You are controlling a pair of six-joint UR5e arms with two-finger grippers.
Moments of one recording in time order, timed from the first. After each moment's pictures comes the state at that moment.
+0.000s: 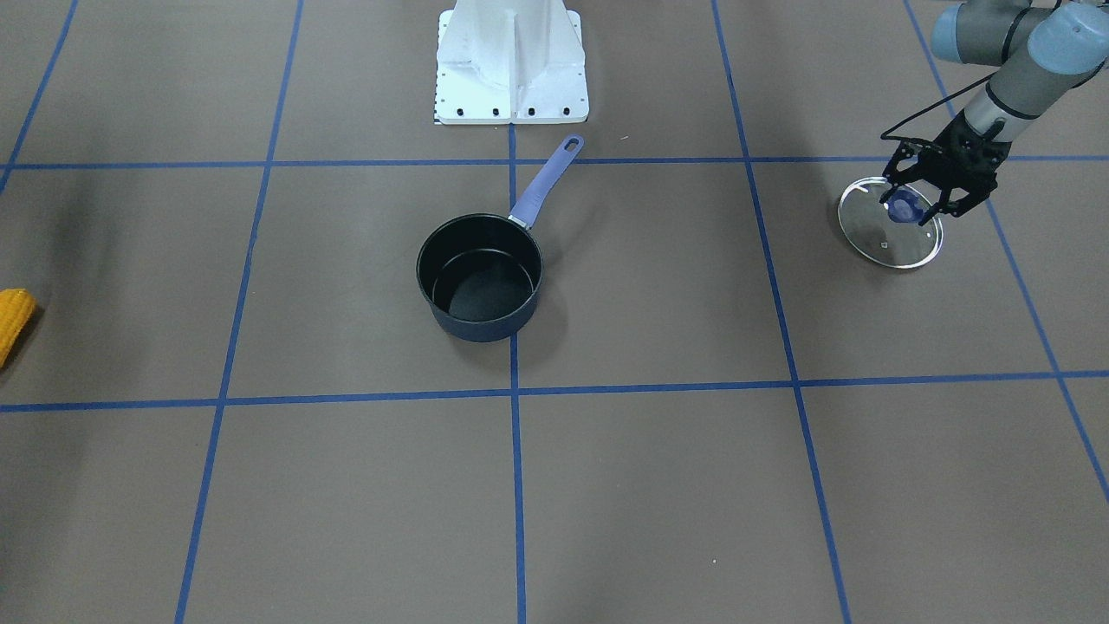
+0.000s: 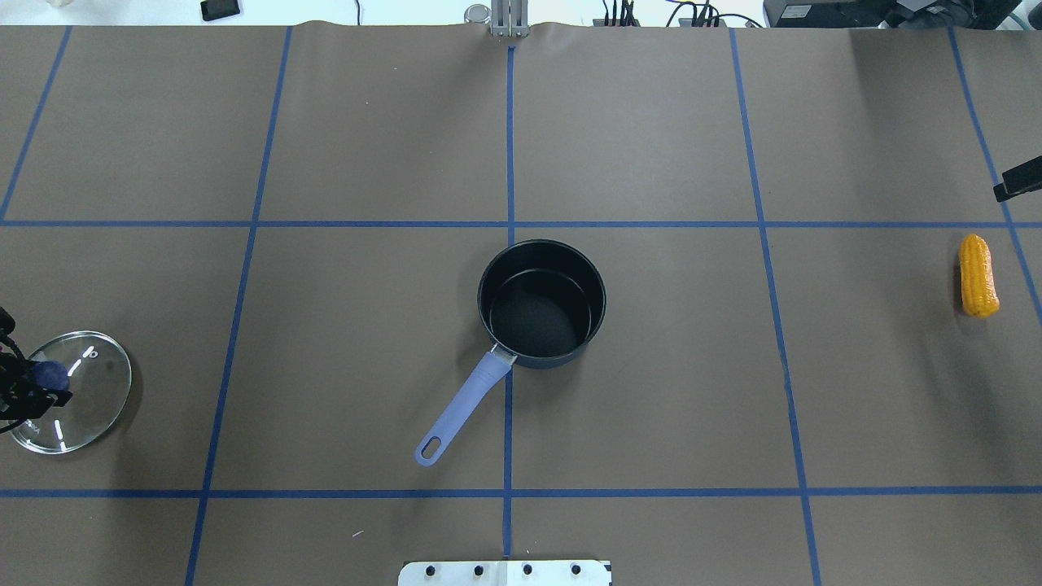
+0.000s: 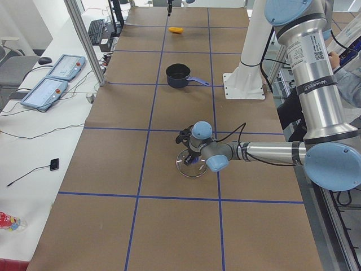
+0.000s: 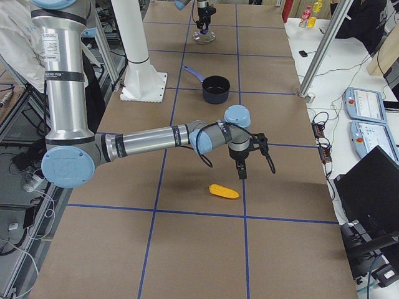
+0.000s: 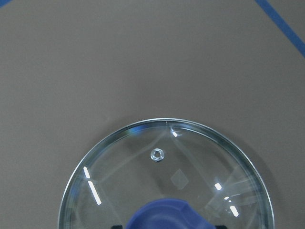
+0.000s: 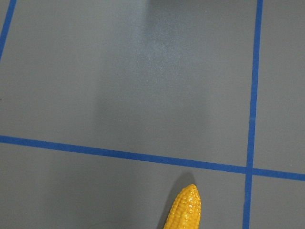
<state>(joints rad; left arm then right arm) -0.81 -1.24 -1.74 -2.54 -2.10 -0.39 1.31 -1.54 1.72 -1.31 2.20 0.35</state>
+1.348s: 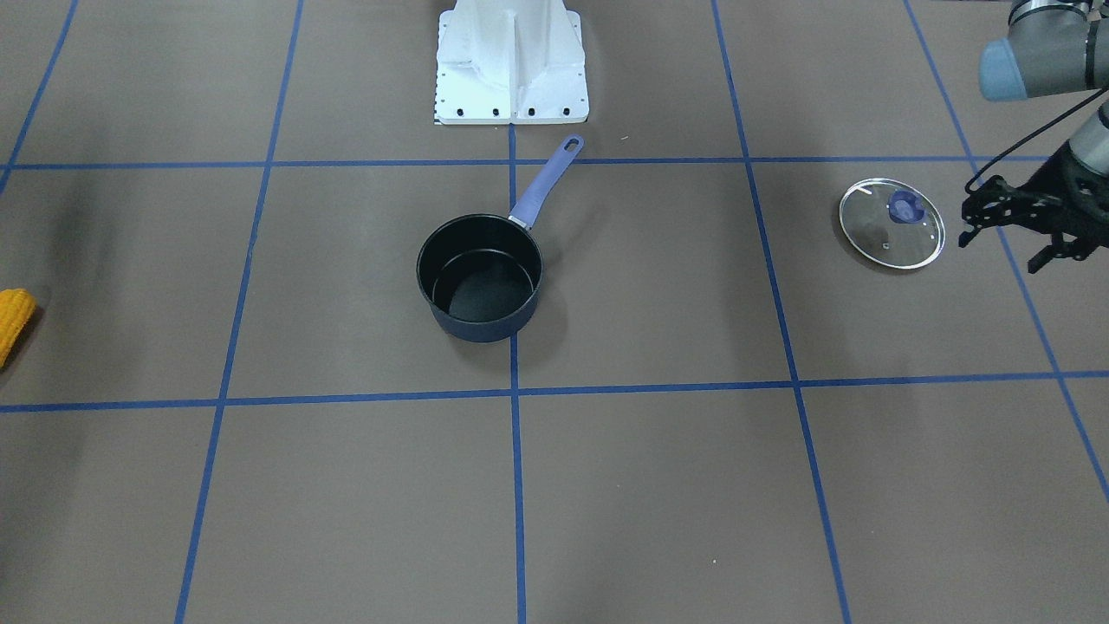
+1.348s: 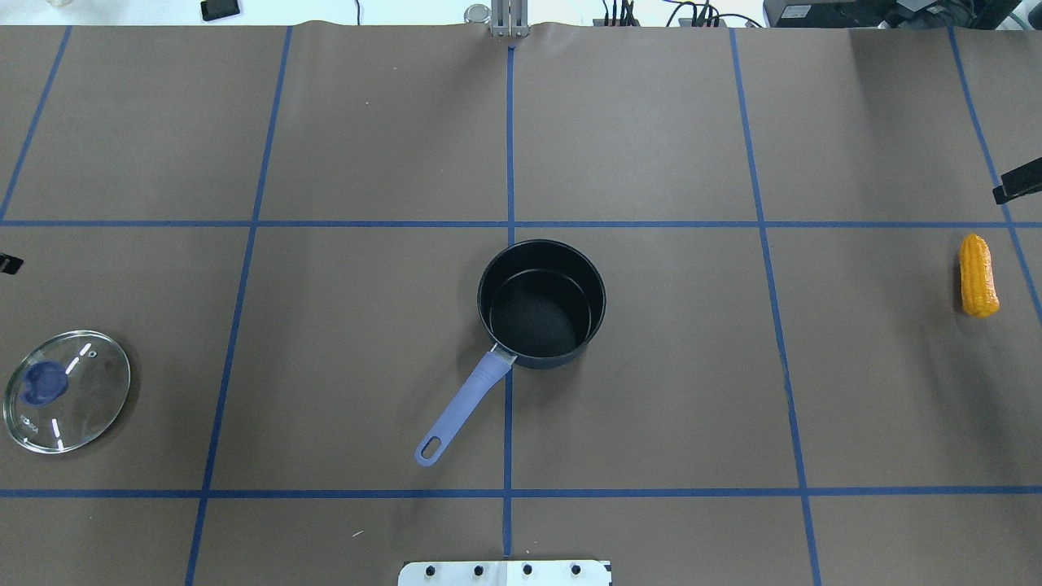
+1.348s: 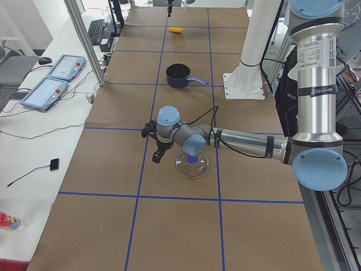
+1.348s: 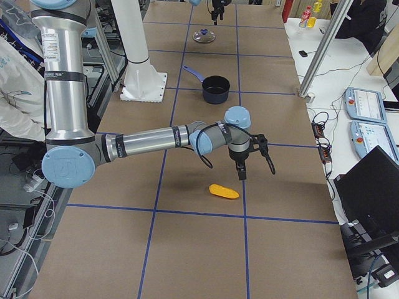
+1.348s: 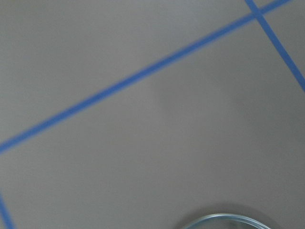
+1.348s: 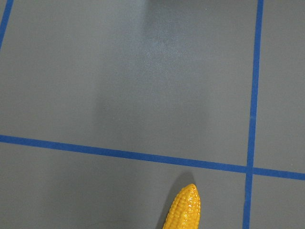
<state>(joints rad) -1.24 -1.51 -1.76 -1.96 -2.24 -0.10 1.31 -1.54 1.70 -1.31 2.20 0.35</state>
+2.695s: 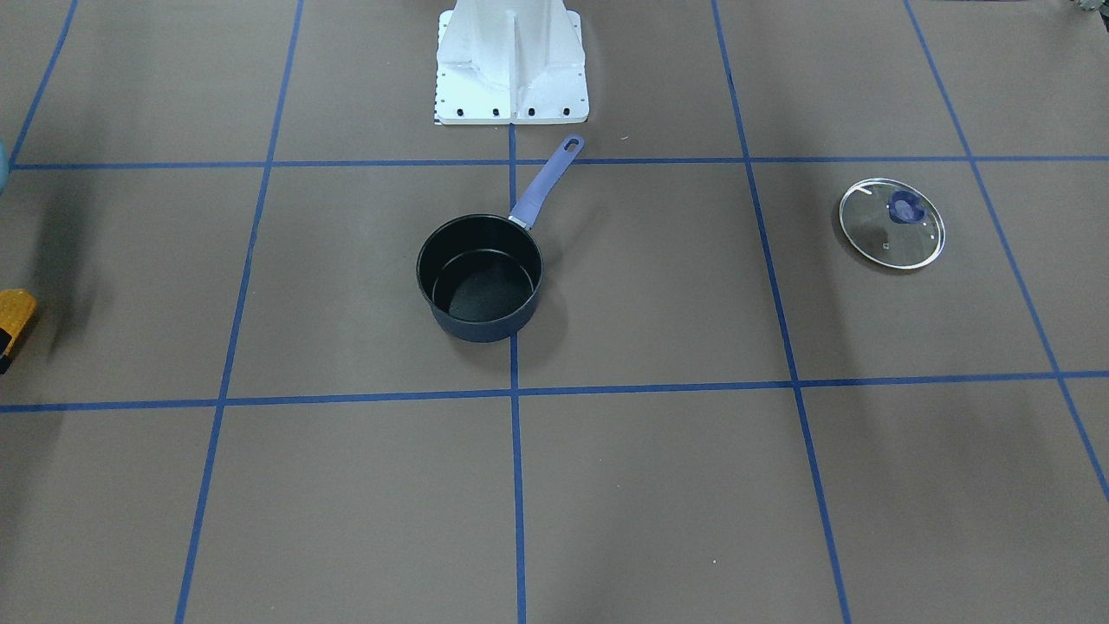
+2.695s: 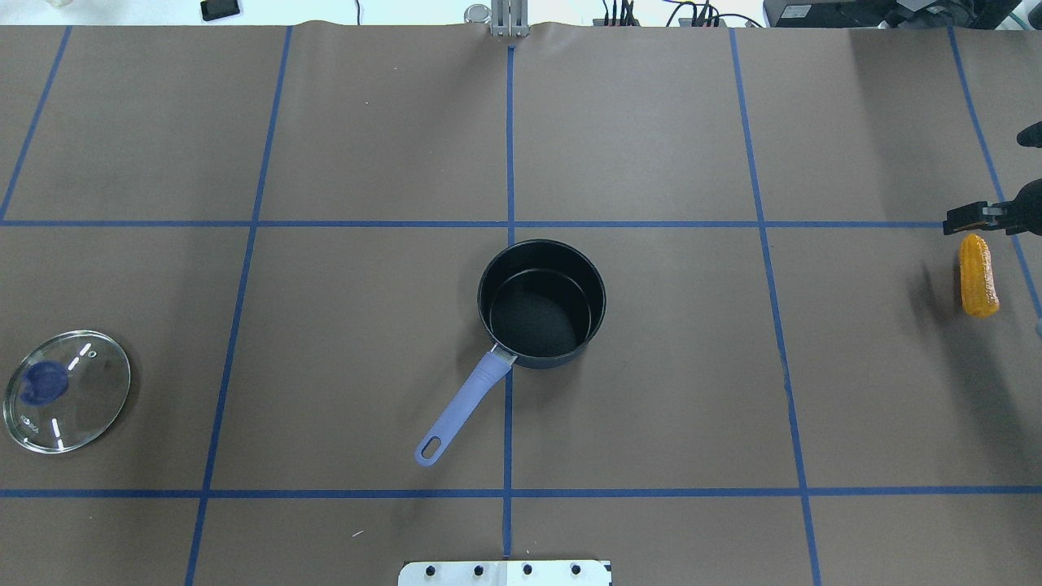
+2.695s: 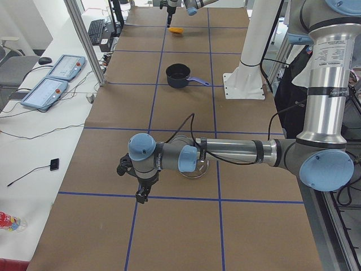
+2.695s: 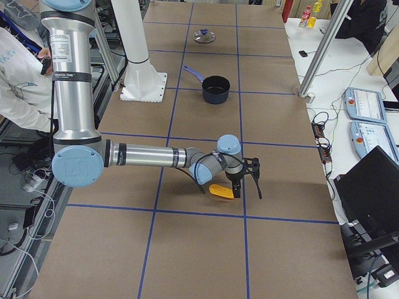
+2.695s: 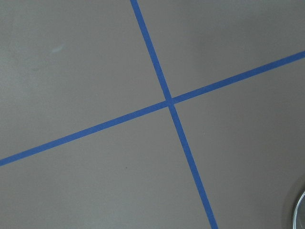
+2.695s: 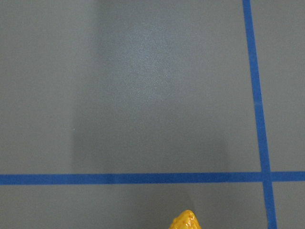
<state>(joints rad) -1.56 -1.59 -1.57 -1.64 -2.33 0.28 1.14 -1.55 1.42 -0.84 2.05 0.73</state>
